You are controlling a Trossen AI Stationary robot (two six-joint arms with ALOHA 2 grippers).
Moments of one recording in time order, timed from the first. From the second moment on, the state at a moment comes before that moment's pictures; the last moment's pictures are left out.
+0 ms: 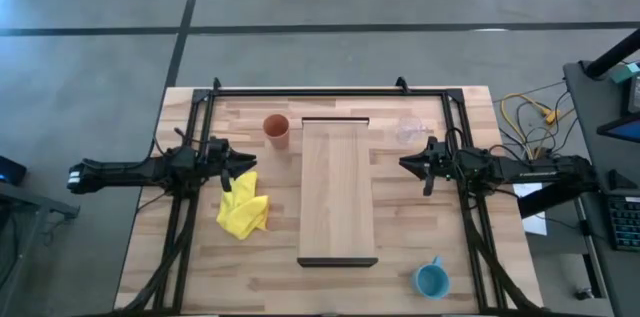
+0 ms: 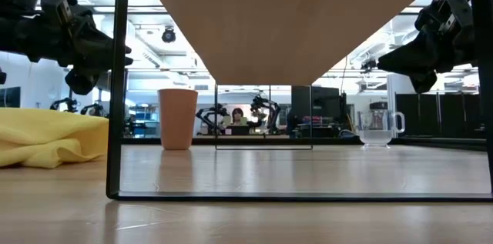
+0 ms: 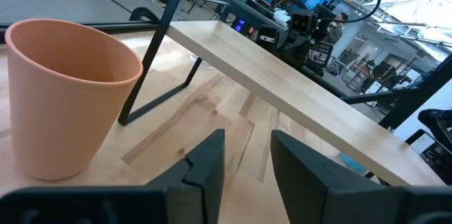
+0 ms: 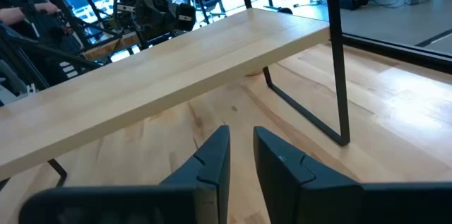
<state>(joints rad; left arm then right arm) 0.05 0.16 0.04 -0.02 -0.19 -0.54 -0.01 0.19 0.01 0.03 0.20 0.34</state>
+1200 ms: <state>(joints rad) 0.05 0.17 0.04 -0.02 -0.19 -0.54 -0.01 0.19 0.01 0.05 0.21 0.67</state>
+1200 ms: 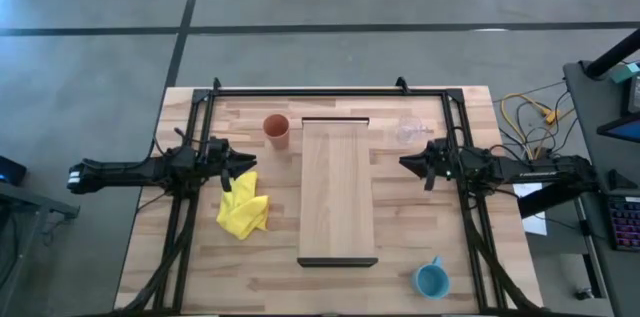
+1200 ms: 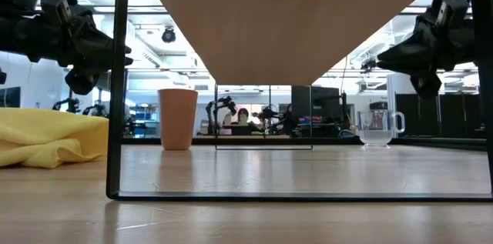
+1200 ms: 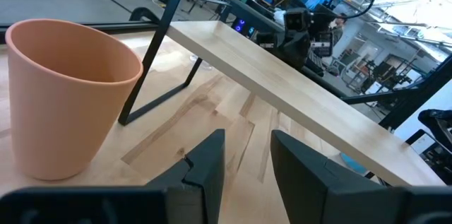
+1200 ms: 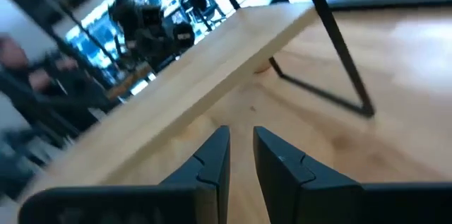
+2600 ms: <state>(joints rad) 0.05 0.22 0.44 0.18 -0.22 -0.08 0.00 0.49 0.97 -0.17 0.29 0.44</state>
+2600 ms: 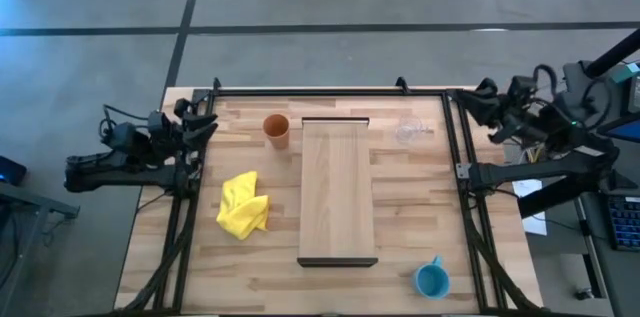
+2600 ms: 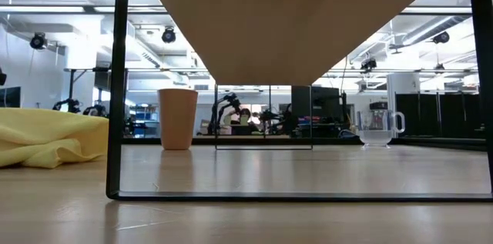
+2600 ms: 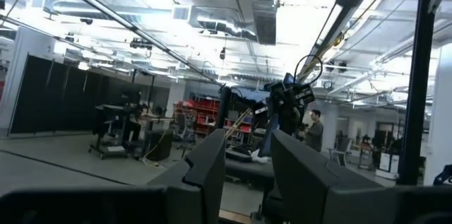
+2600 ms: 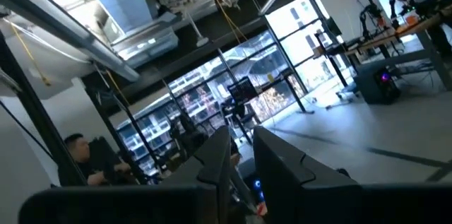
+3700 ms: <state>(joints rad) 0.05 0.22 0.42 0.18 -0.22 -0.10 -0.01 0.81 1.45 -0.18 0.30 0.39</state>
